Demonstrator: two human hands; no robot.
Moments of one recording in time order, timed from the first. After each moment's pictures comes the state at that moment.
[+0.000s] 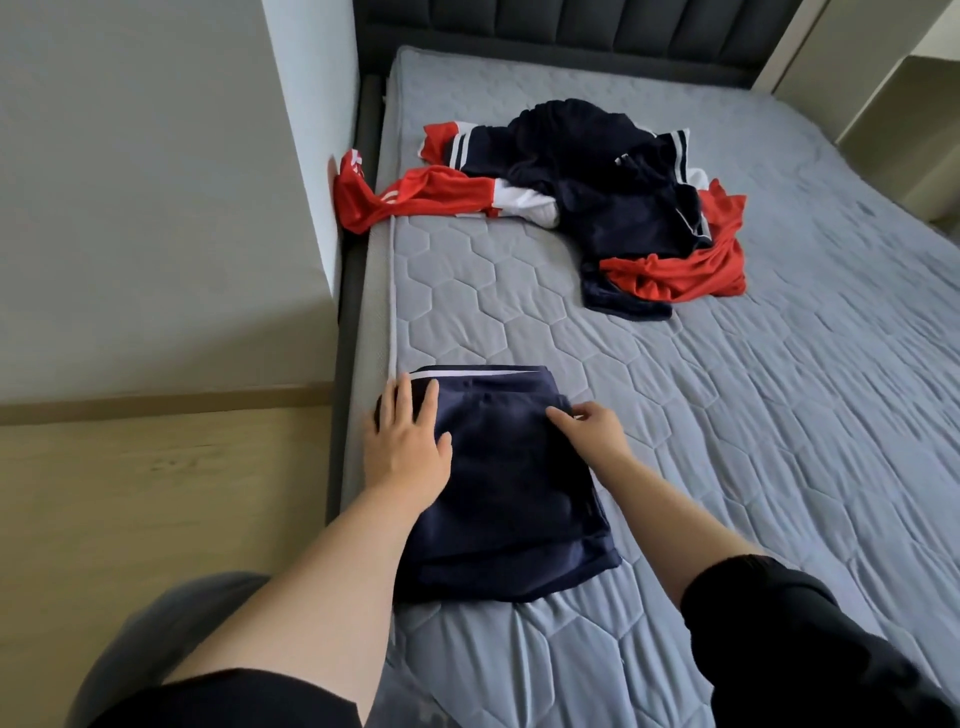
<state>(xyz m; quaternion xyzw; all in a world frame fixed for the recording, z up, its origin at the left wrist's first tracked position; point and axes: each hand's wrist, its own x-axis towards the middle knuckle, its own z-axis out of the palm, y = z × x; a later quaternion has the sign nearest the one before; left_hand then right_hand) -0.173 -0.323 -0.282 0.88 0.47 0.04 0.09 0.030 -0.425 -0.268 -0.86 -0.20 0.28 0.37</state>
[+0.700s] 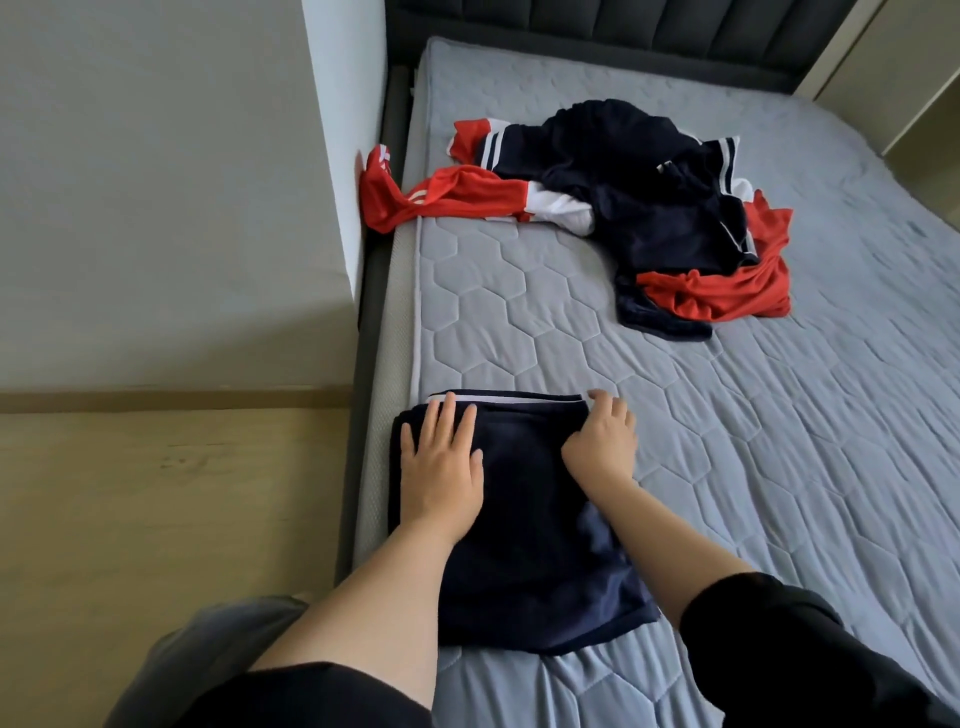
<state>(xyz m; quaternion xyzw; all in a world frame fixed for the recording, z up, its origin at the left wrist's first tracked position) -0.159 -0.320 -0.307 0.88 0.44 0.12 0.15 0.013 -0.384 -0.276 -0.92 -0.31 0.10 0.21</state>
